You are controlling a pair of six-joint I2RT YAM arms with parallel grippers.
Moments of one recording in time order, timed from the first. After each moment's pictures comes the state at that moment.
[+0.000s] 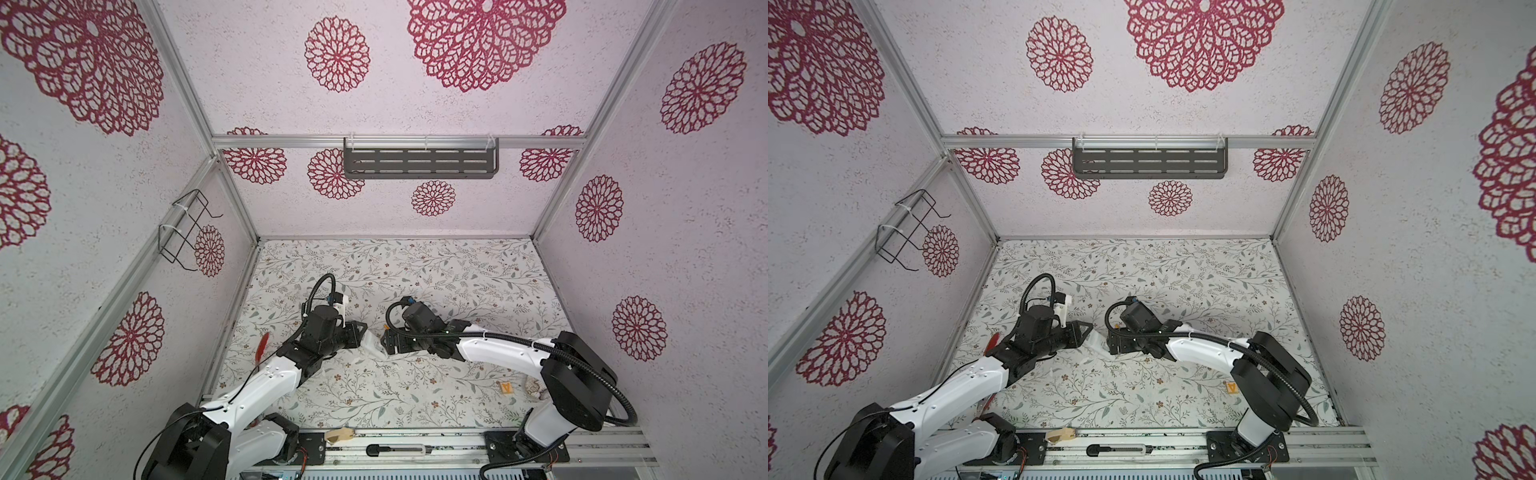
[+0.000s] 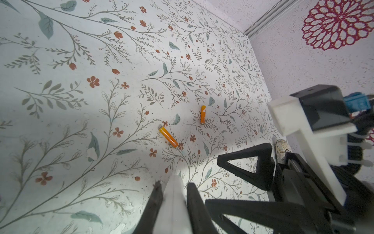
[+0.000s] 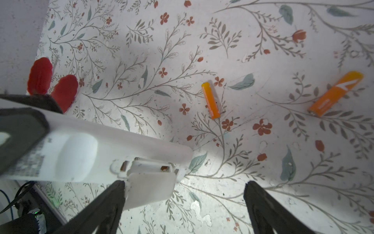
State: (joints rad) left arm -0.49 1.13 0.52 -0.01 0.18 -0.58; right arm 0.92 1.60 0.97 -0.23 -0.03 0.66
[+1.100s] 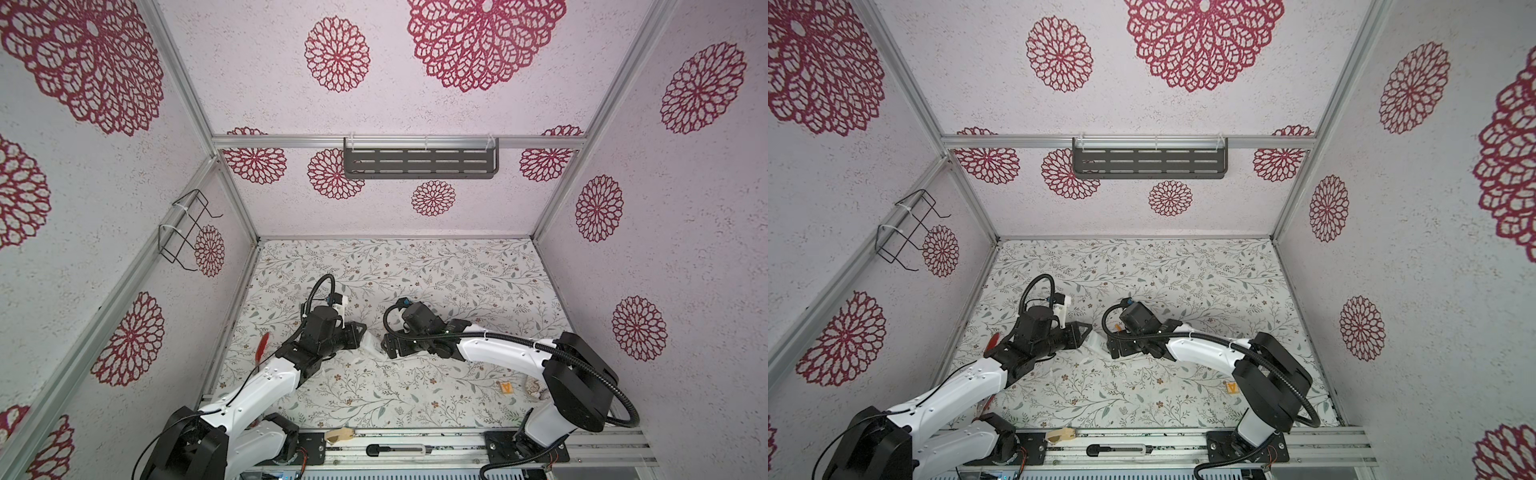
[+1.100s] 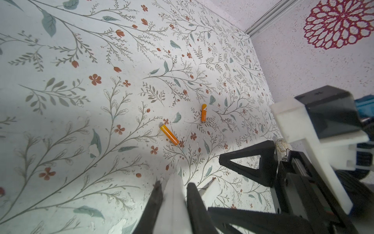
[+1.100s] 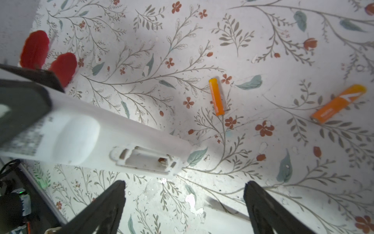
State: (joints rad) left arm -0.49 1.09 0.52 -0.07 0.17 -0.58; right arm 0.92 1.60 0.98 -0.30 -0.03 0.54
